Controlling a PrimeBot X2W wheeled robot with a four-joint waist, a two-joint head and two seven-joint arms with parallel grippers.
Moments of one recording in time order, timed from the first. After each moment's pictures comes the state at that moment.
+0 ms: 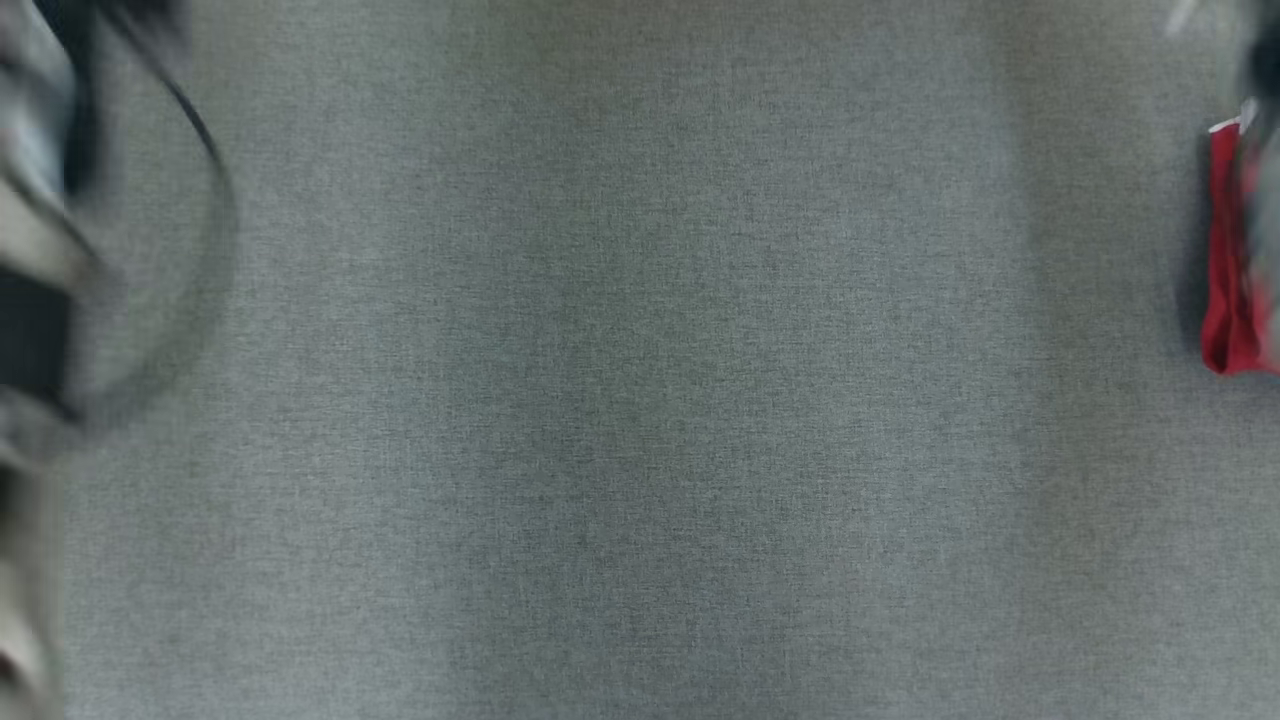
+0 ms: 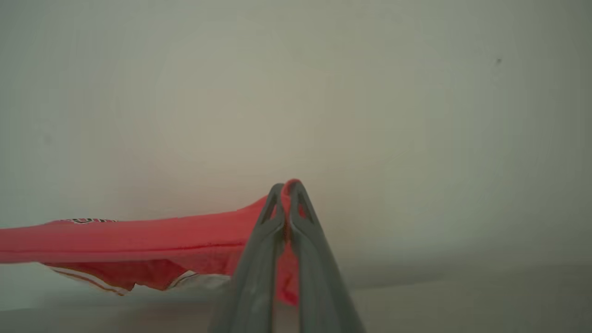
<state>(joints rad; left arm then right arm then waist) -1.31 0.41 -0.40 0.66 -0.56 -0.12 -0.26 -1.34 -0.36 0.18 0.85 0.58 0.13 -0.11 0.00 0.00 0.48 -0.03</state>
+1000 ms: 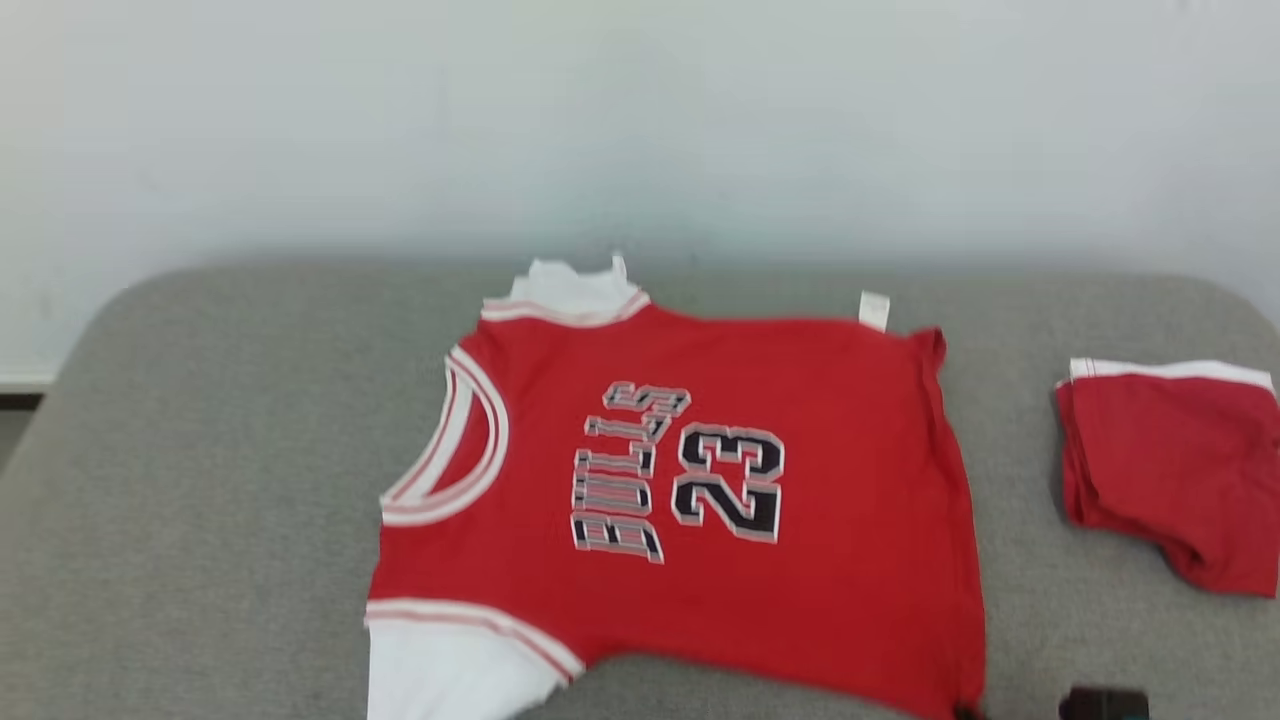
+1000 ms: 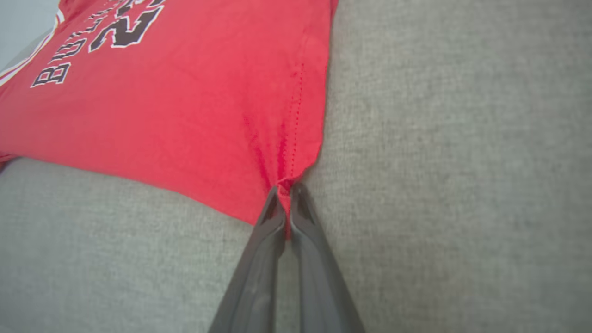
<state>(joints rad) 0.01 0.11 -0.13 0.66 -0.57 -0.13 -0.26 -0.22 -0.42 0.73 0.82 0.99 0.13 -0.23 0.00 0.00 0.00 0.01</state>
